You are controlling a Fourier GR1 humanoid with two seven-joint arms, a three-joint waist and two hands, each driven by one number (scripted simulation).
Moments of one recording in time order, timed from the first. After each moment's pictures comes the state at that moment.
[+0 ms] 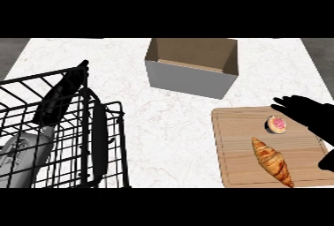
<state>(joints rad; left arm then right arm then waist) -0.35 0.44 -0.14 -1.27 0.10 -0.03 -0.05 -0.17 -0.93 0.29 -1.62 0.69 0.32 -0.21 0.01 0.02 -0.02</state>
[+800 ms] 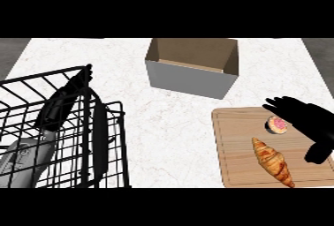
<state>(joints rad) -0.31 0.42 -0.14 -1.31 0.07 -0.05 -0.06 -0.23 -0.81 0.34 -1.41 0.85 0.25 -0.25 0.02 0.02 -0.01</state>
